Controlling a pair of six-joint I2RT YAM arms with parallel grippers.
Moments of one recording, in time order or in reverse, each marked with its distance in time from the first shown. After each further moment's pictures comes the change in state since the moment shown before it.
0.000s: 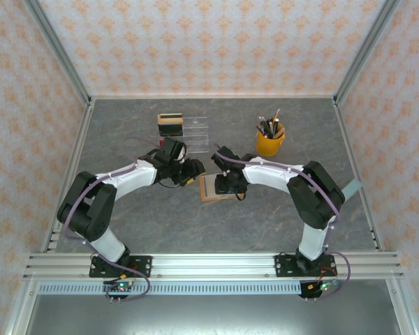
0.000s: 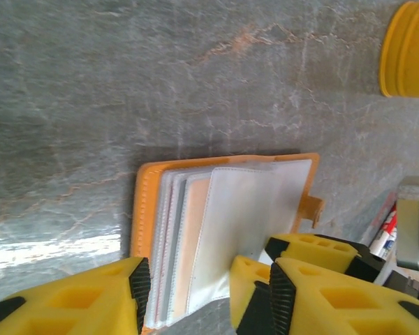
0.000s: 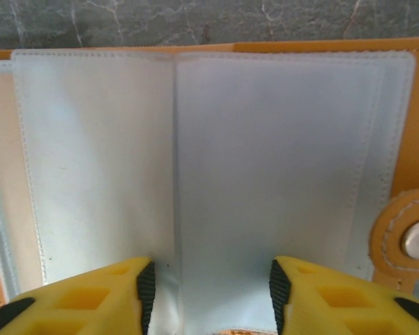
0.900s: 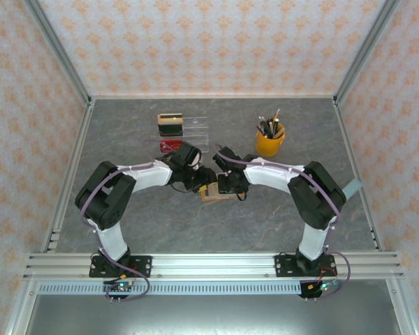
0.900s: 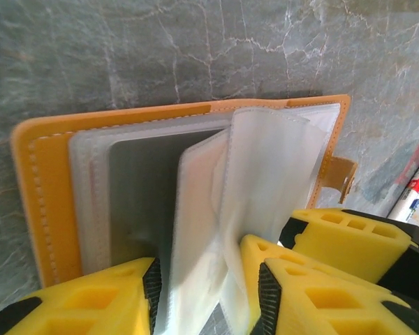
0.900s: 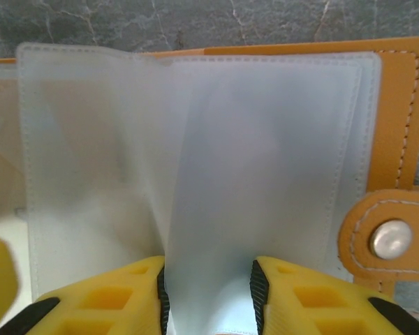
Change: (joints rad) left arm -0.089 0.165 0.057 0.048 0.075 0.000; right arm -0.012 -0.016 -0.032 0.030 0.005 0.014
